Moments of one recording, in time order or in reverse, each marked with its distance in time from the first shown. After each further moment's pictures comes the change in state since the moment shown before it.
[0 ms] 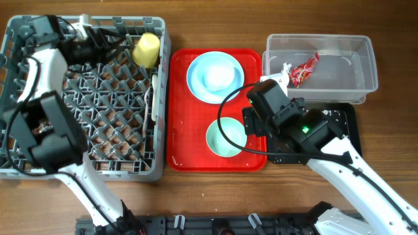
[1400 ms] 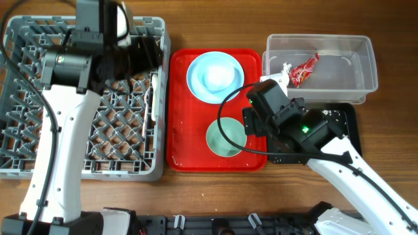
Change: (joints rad) left arm -0.483 -0.642 0.046 -0.575 -0.842 -0.061; right arm 0.000 0.000 0.000 0.001 0.000 0.000
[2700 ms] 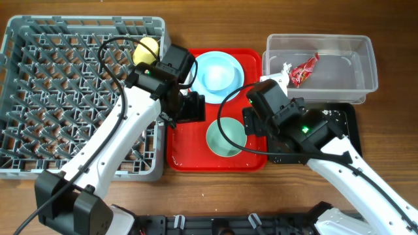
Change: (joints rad) left arm -0.312 0.074 -0.328 -0.022 -0.003 -0.056; right arm 0.000 0.001 0.000 0.000 0.000 0.000
